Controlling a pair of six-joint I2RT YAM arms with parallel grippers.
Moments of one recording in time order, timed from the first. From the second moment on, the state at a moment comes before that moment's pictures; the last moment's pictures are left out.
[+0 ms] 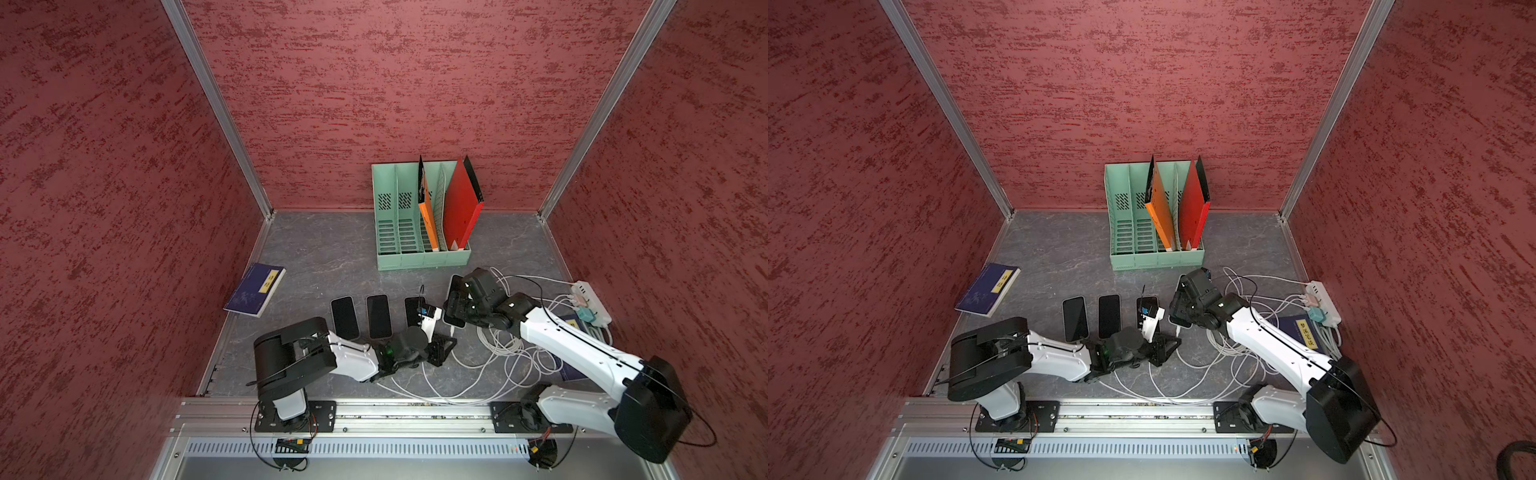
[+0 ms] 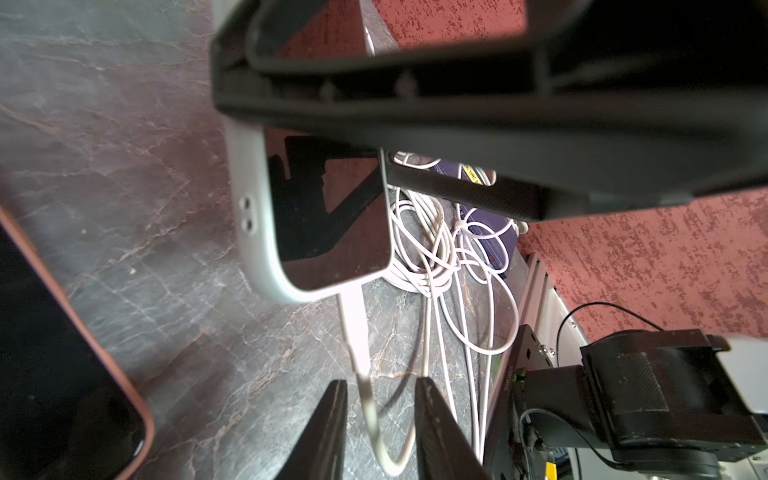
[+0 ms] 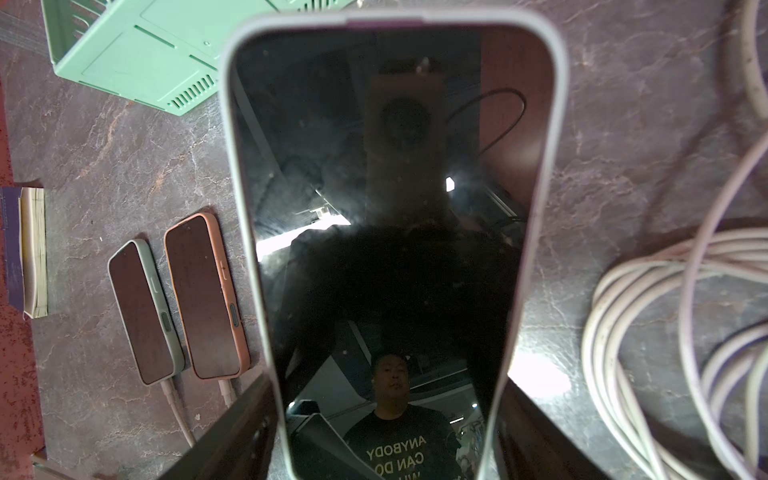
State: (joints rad) left arm -1.20 1.71 0.60 0.72 -0.06 -0.81; right arm 0.60 1.22 0.81 -0.58 0.01 0.87
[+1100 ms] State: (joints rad) left arm -1.20 1.72 0.64 0.66 -0.06 -0.81; right arm 0.60 1.15 0.81 -0.54 0.07 0.83
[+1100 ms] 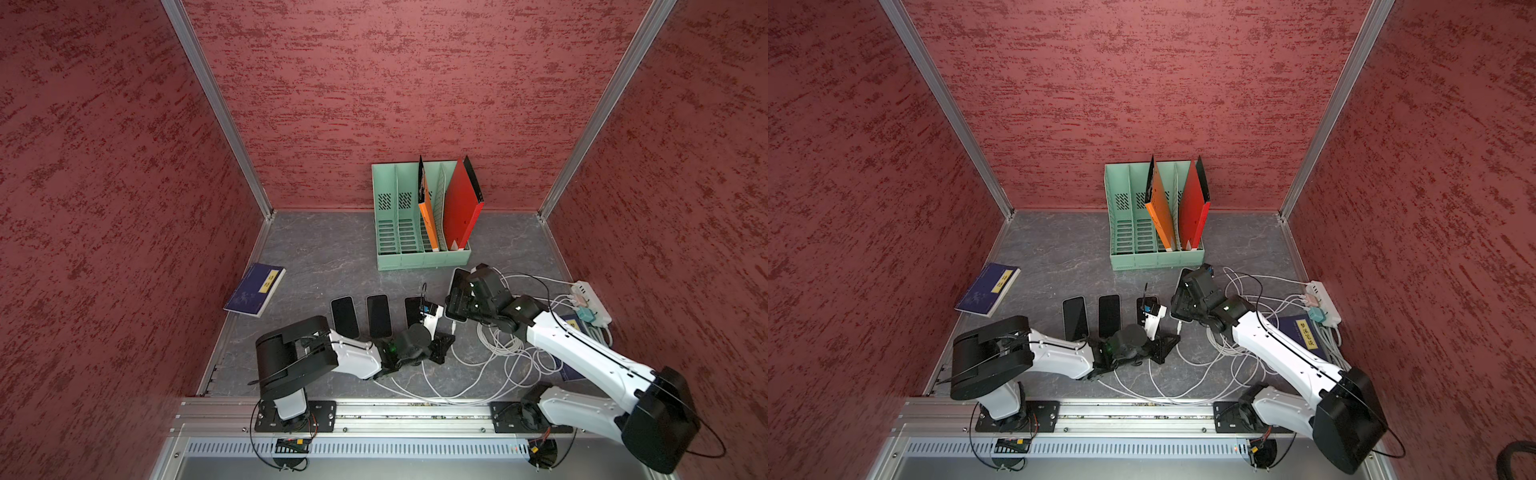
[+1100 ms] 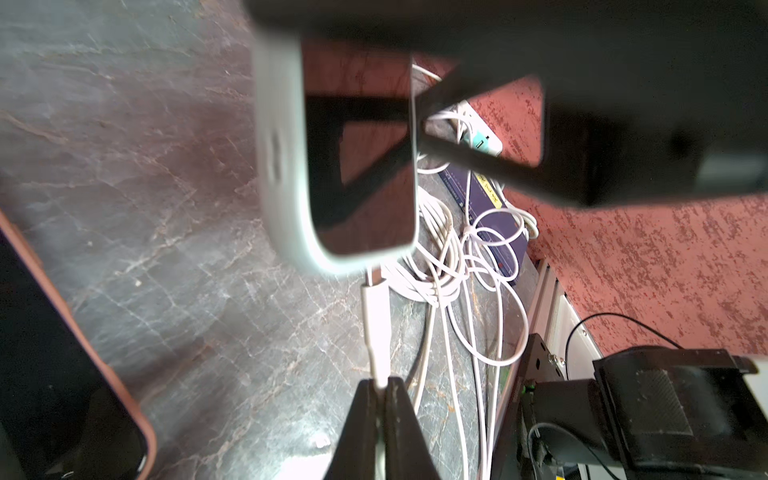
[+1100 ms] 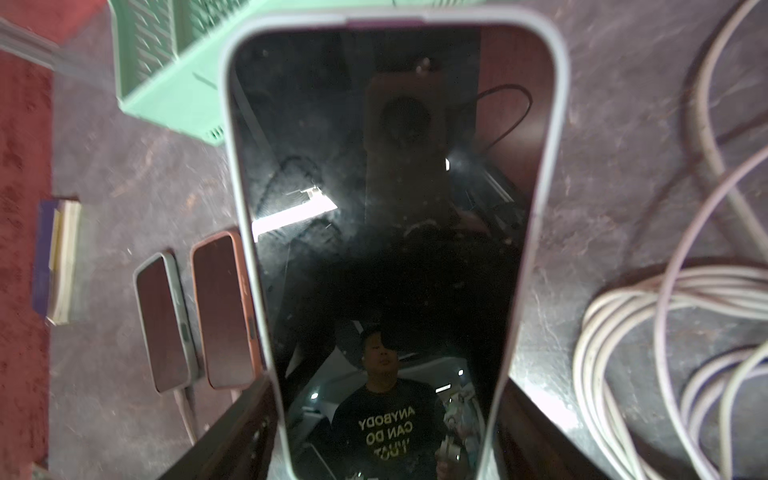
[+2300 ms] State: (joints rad) left arm -1.07 1.00 0.65 0.00 -0.41 -0.67; right arm 0.64 1.49 0.83 -0.68 0.17 0.72
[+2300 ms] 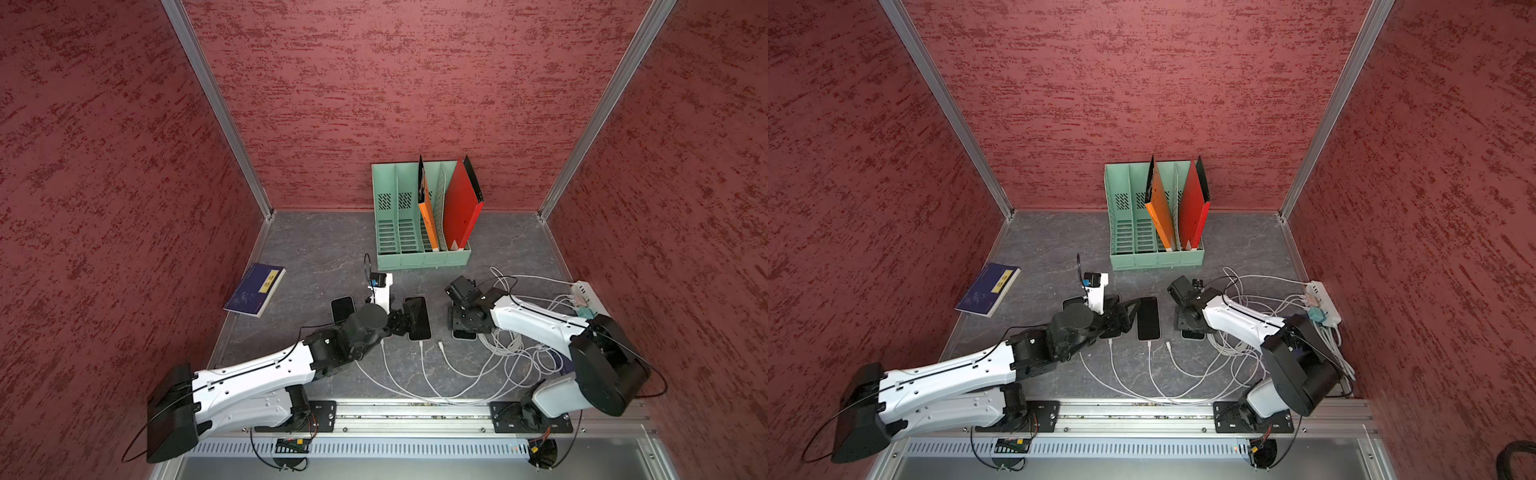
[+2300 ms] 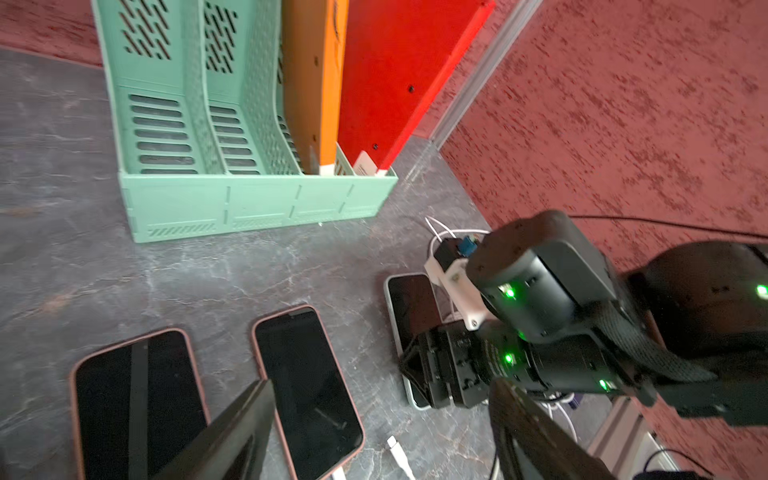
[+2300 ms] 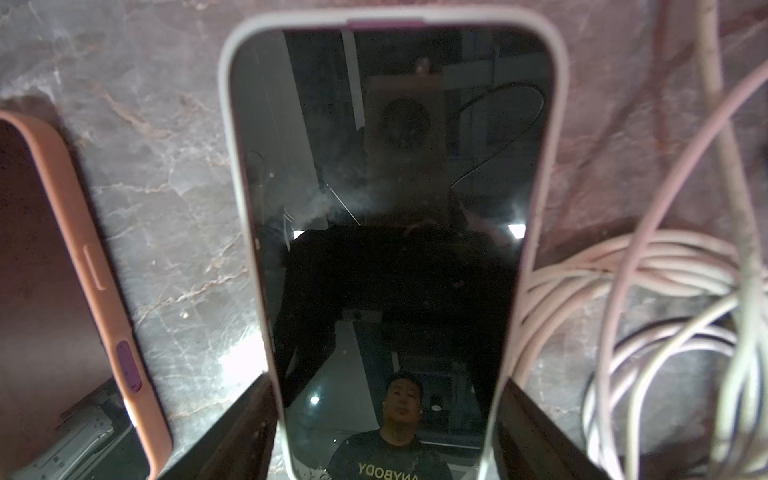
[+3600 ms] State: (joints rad) left arm -1.00 0.98 0.56 -0.15 -0.40 -0.77; right arm 0.68 1.45 0.83 -0.67 0.12 0.70
